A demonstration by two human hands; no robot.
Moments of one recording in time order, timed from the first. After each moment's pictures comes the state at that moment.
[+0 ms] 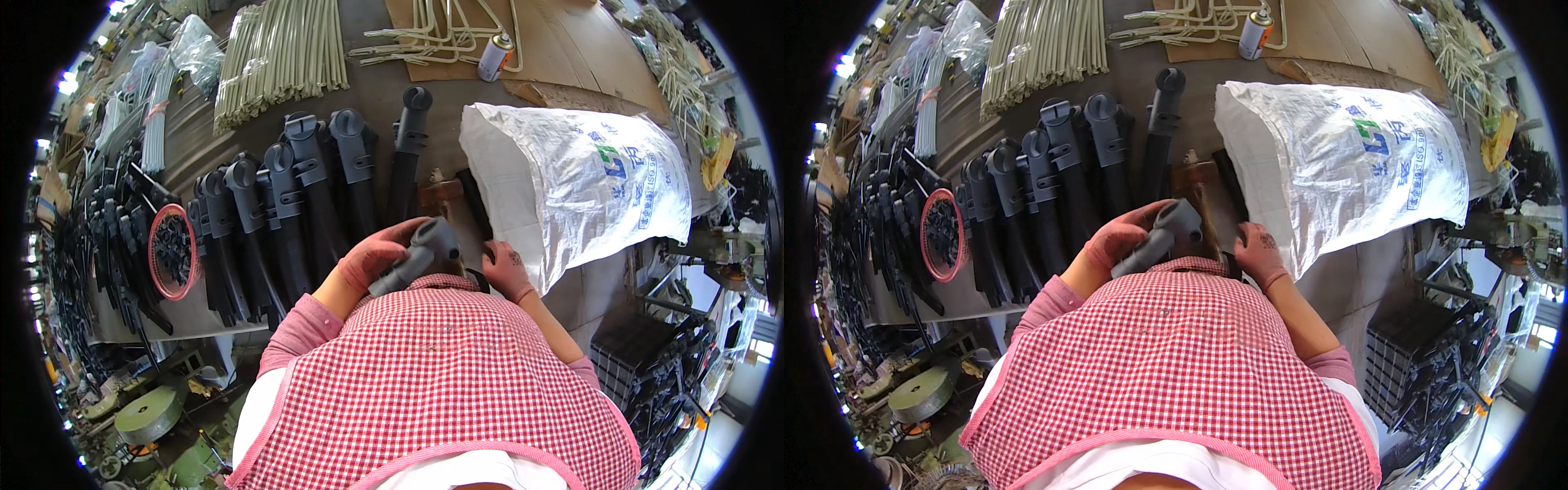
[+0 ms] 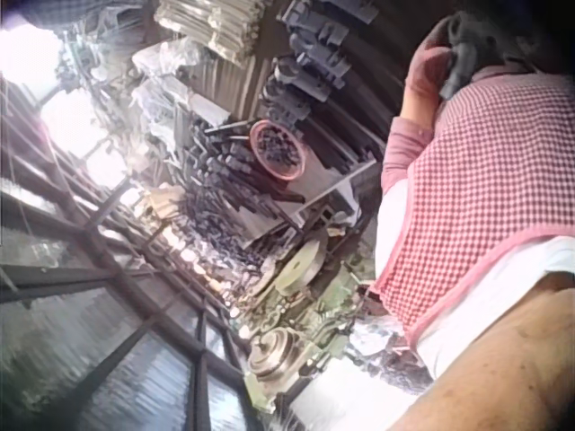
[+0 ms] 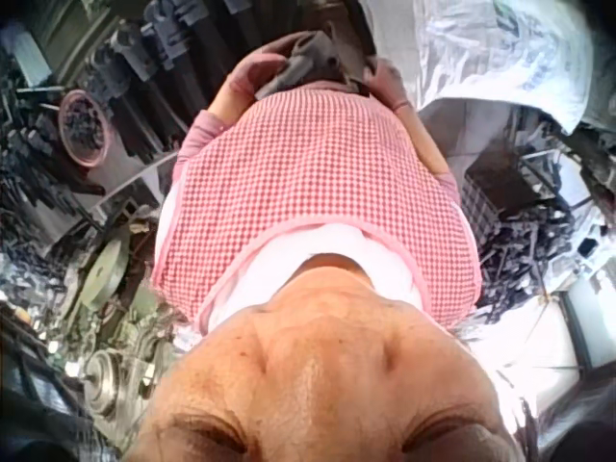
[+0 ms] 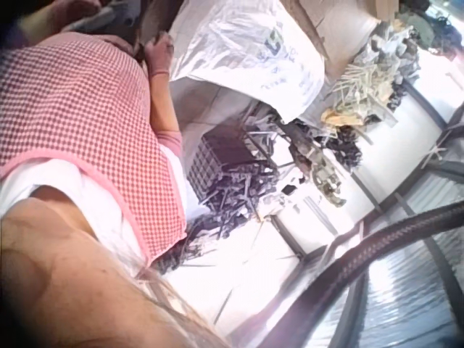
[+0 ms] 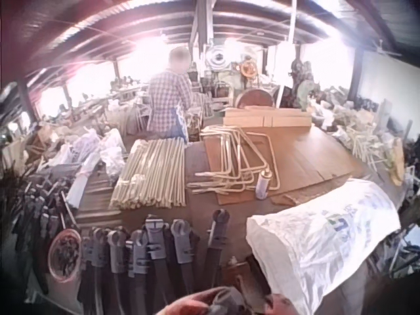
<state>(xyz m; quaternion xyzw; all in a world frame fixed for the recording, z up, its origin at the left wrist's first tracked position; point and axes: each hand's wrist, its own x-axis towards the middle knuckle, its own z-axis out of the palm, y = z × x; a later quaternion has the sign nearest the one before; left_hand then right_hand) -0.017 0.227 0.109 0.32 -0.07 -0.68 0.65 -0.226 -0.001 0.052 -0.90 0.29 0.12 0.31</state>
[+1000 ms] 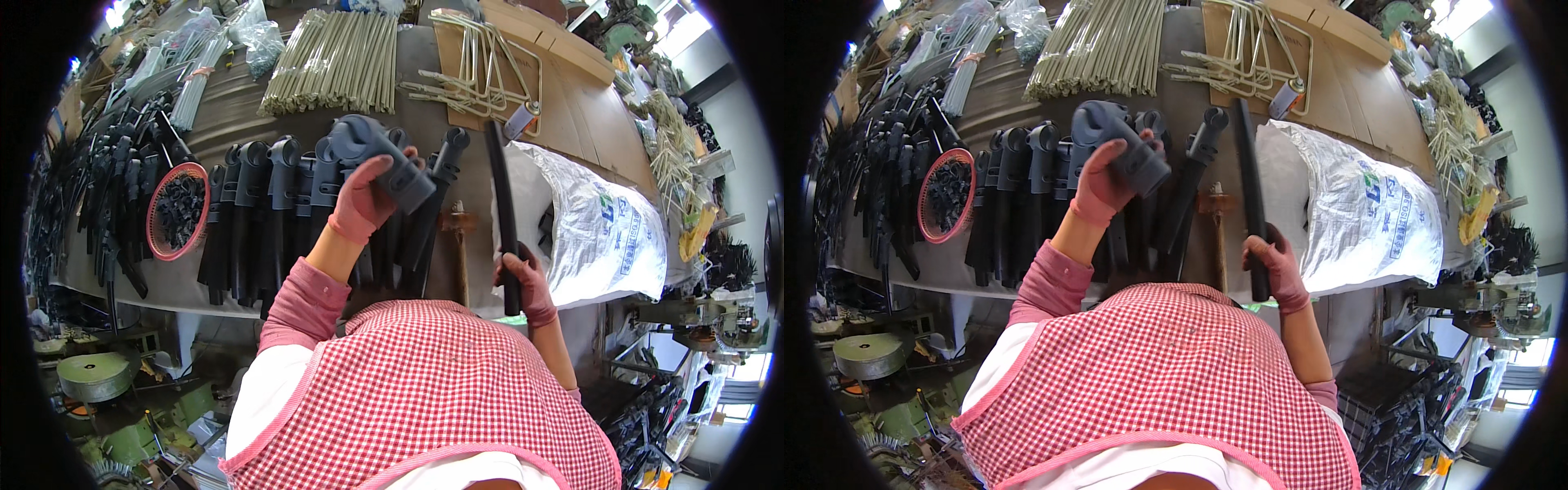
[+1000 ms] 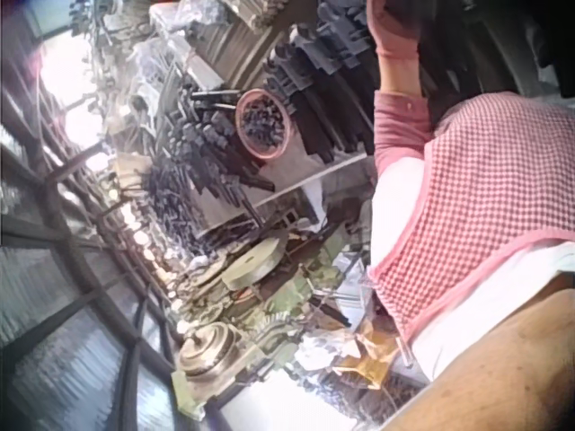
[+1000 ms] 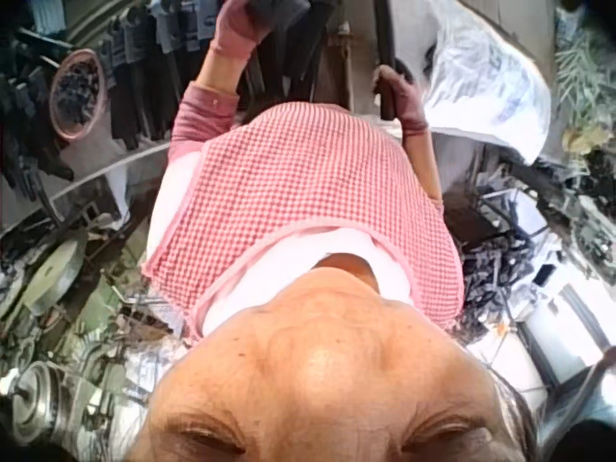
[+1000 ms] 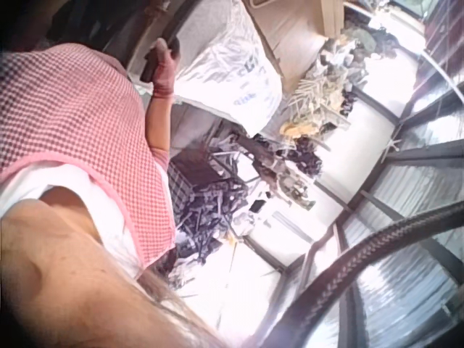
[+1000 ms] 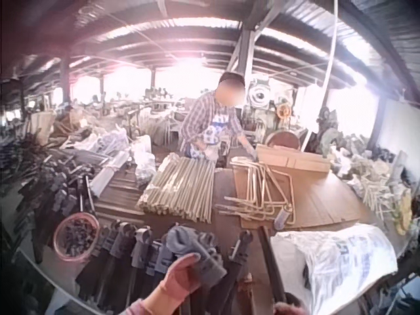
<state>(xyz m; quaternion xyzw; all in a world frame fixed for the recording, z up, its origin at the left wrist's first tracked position) 0.048 0.265 0.168 0.10 -0.04 -0.44 0.89 -0.200 0.039 0.181 -0.62 0.24 -0.04 0.75</state>
